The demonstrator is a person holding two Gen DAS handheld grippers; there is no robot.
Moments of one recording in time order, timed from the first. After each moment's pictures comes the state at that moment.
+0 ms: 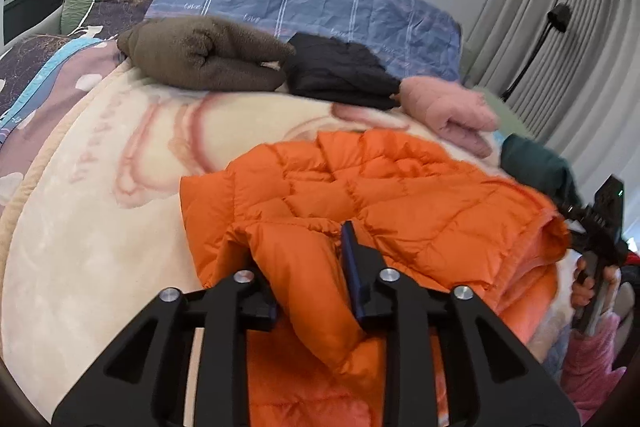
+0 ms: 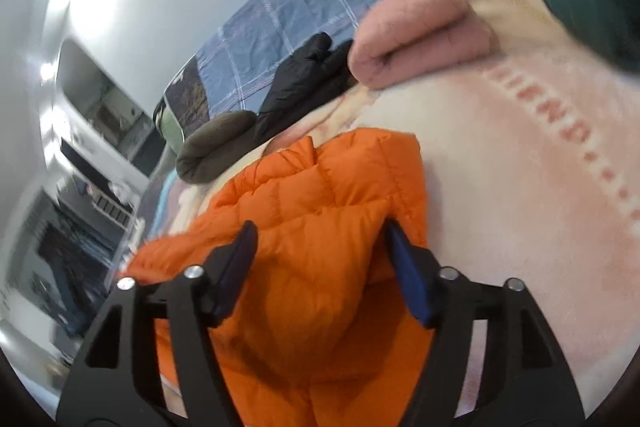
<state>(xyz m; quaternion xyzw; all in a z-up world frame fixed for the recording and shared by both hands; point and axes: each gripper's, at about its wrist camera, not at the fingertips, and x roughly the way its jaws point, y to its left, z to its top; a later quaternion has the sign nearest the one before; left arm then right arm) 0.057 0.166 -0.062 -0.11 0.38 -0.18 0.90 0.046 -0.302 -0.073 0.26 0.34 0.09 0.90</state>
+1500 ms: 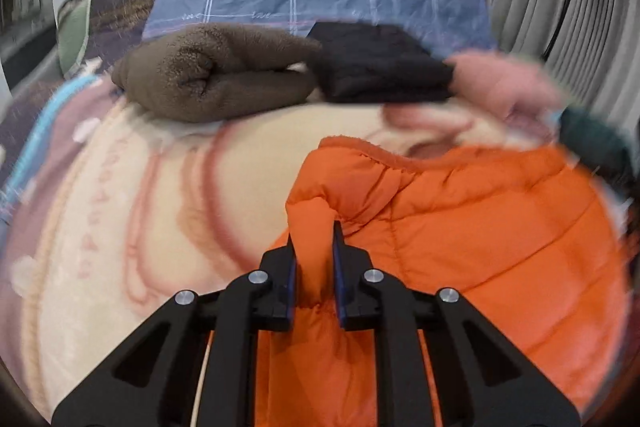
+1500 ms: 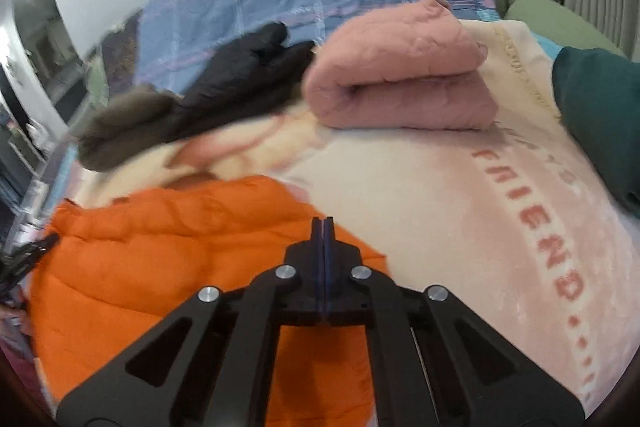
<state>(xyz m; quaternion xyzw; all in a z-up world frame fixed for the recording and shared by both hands) 0.176 0.140 -0.098 0.03 0.41 -0.12 0.91 0.177 -0.287 -0.094 0.10 0.39 -0.03 0.91</state>
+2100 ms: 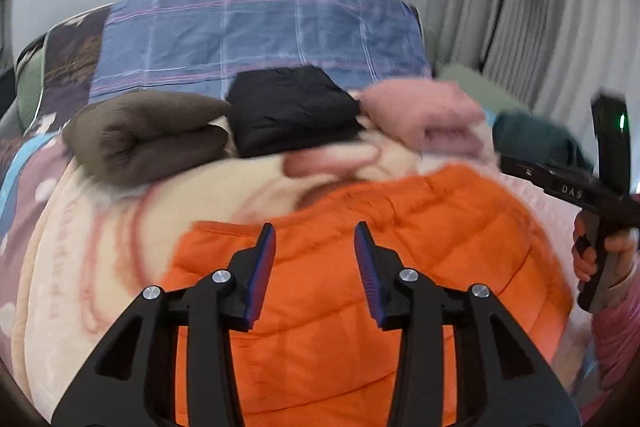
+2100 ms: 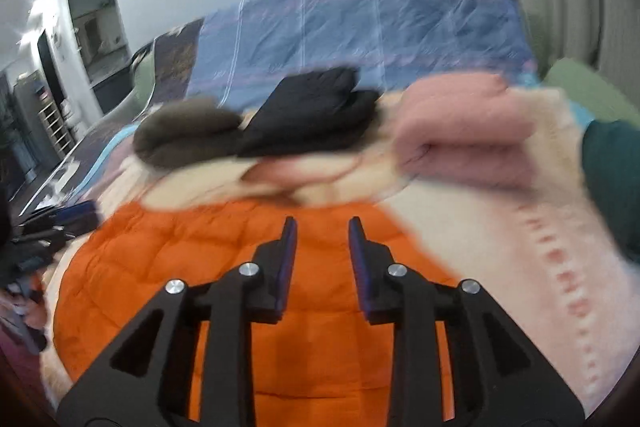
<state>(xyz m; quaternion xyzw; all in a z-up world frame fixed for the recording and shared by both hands) 0.134 0.073 -0.050 0.03 0.33 -0.22 0.92 0.147 -0.212 -0.056 0.05 0.33 0.05 0.94</state>
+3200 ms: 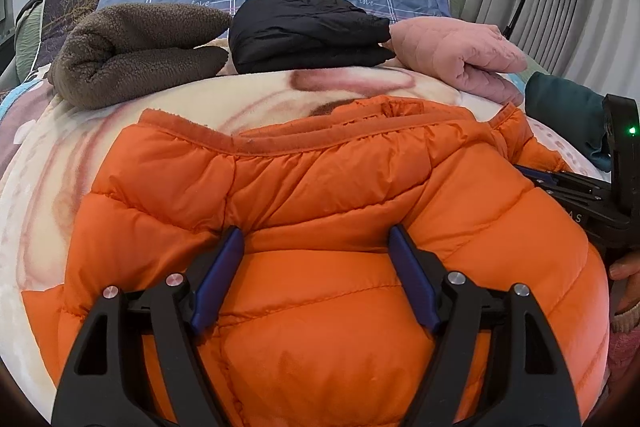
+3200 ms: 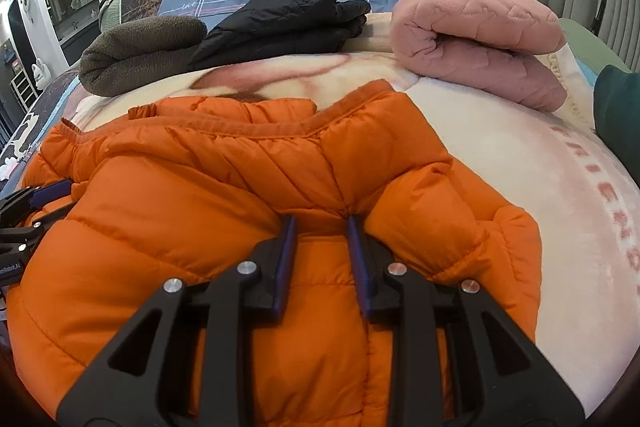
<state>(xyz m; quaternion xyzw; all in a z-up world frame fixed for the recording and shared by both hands) 0.167 0.063 -0.139 0.01 0.40 -0.20 0.89 0.179 -0.206 -0.148 0.02 0.41 0.01 0.91</state>
